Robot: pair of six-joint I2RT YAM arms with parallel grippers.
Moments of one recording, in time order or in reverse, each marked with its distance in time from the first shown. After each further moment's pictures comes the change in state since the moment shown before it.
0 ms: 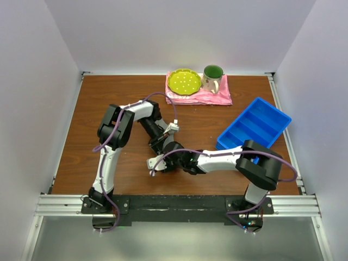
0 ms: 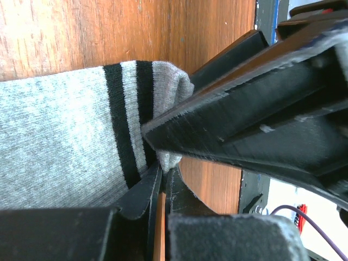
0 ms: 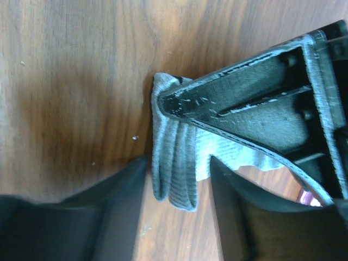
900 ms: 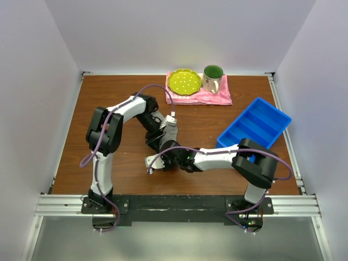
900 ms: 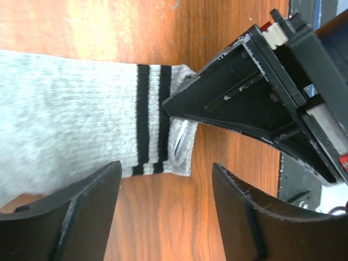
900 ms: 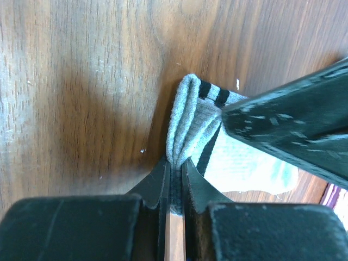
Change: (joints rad) left arm 0.025 -0.183 -0.047 0.114 -0.077 0.035; right arm -0.008 0.048 0.058 -0.056 -0.034 0.056
